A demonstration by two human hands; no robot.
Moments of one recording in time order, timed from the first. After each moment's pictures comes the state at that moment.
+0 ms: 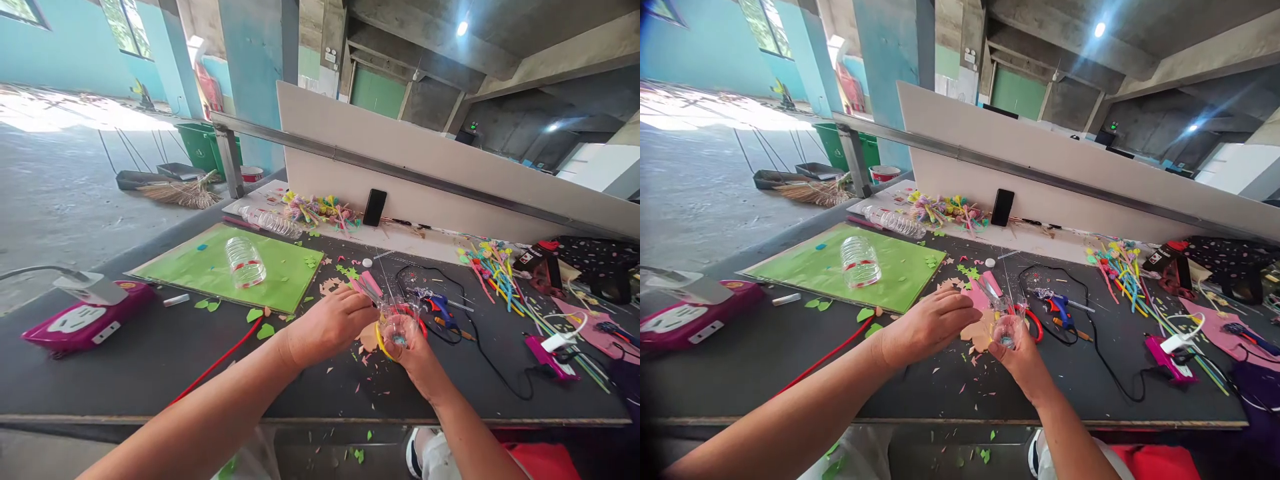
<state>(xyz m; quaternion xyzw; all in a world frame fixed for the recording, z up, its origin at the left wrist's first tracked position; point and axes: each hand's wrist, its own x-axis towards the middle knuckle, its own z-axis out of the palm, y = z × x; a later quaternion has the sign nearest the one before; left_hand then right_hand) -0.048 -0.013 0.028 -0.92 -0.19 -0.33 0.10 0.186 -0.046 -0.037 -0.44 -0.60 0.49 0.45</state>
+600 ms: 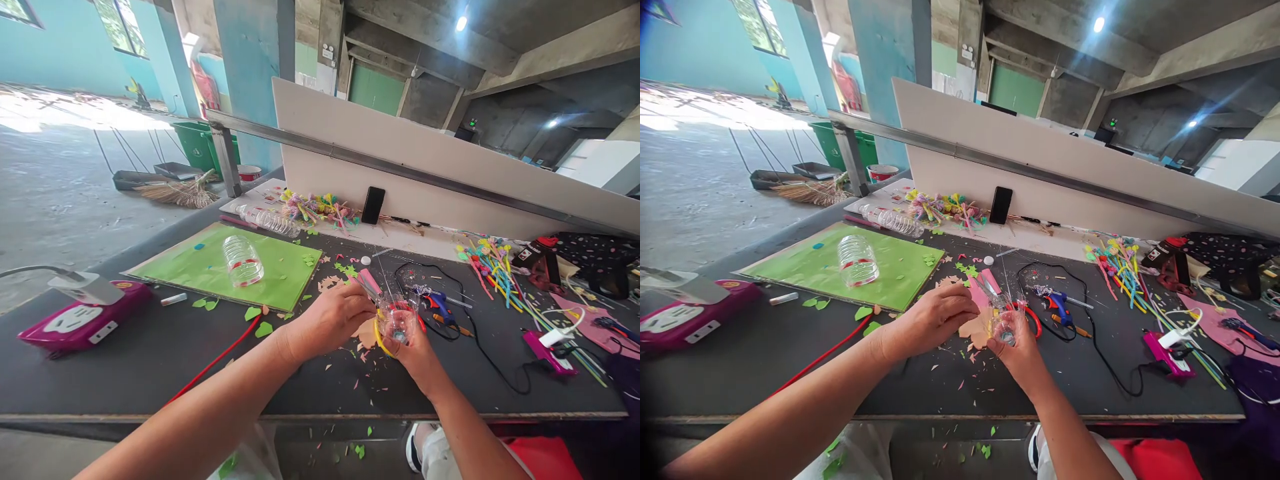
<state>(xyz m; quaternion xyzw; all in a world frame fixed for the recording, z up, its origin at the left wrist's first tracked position) -0.038 -0.009 0.030 -0.89 -0.21 -0.40 -0.06 0.193 -0.040 -0.053 -0.49 -0.63 0.39 0.46</state>
